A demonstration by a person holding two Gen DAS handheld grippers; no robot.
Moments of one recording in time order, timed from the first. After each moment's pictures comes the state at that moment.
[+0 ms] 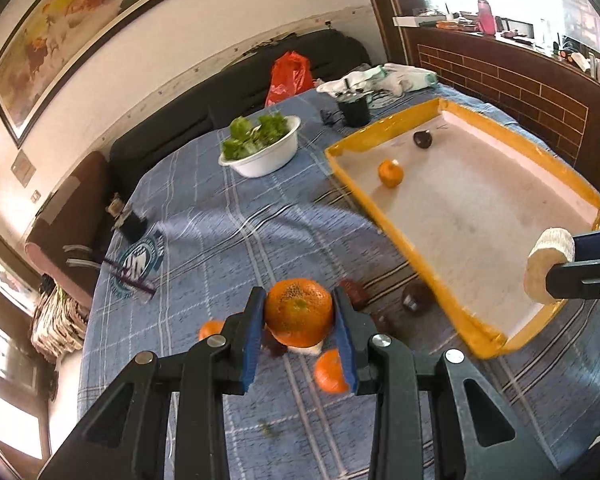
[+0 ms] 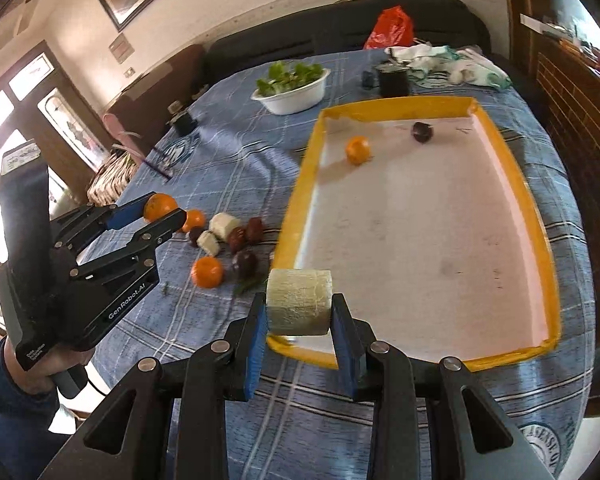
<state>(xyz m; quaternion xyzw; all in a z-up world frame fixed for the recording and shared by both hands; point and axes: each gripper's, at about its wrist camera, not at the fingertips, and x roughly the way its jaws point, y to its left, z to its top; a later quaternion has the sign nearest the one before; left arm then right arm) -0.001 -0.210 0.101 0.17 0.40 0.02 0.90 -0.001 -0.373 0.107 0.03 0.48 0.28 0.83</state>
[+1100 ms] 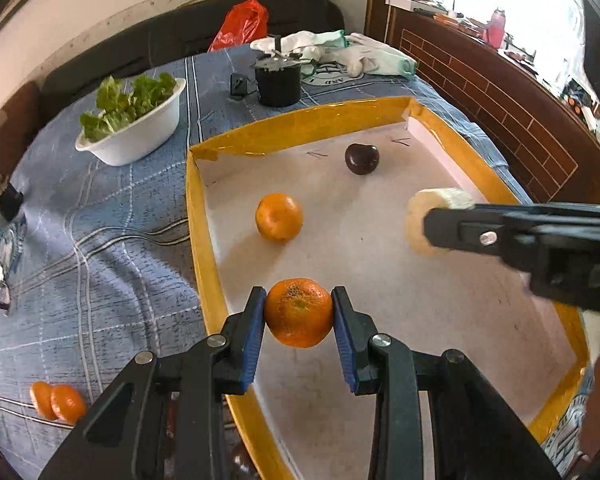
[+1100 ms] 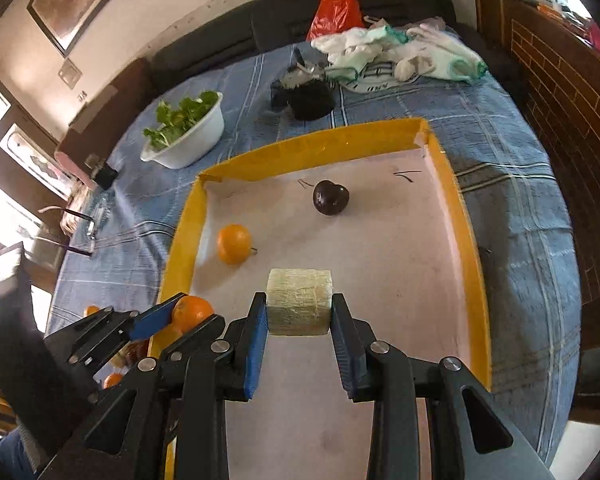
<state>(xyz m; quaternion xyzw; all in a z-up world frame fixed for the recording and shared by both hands) 0.138 -0.279 0.044 0.03 0.49 -0.05 0.87 0.178 -0.406 0.070 0.05 0.53 0.22 0.82</state>
